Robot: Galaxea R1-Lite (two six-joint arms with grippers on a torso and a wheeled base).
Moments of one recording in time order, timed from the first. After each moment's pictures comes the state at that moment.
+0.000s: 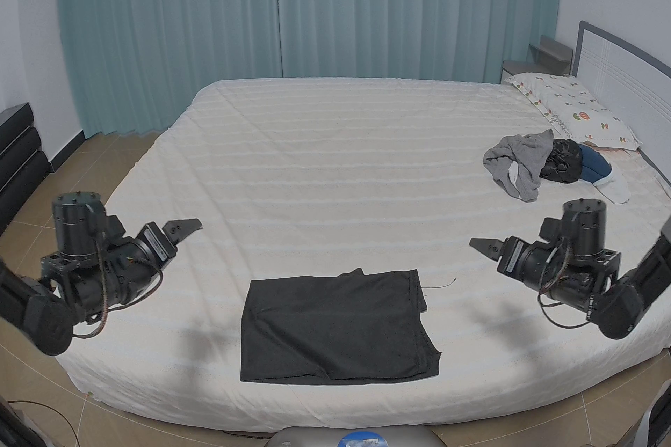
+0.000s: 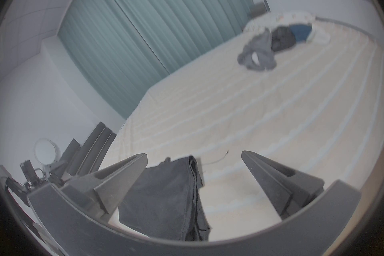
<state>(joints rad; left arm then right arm) -0.18 1.67 -0.46 -0.82 -0.07 -0.80 0.33 1.87 -0.51 -0.95 -0.04 0.59</state>
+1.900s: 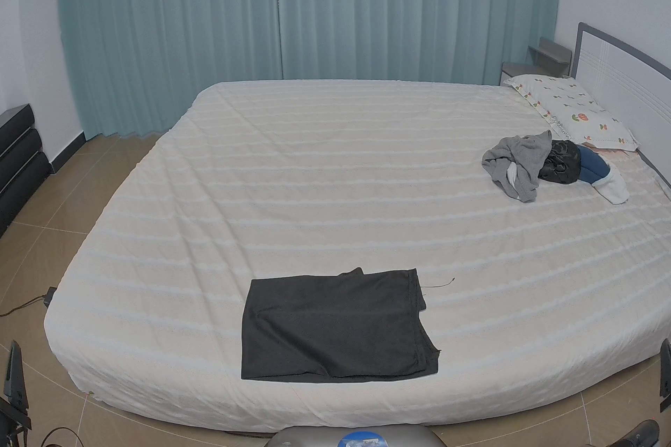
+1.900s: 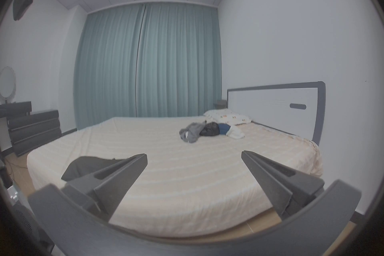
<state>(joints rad) -0.01 0.02 -0.22 0.11 0.29 -0.08 0.00 0.02 -0.23 0.17 -0.21 -0.01</state>
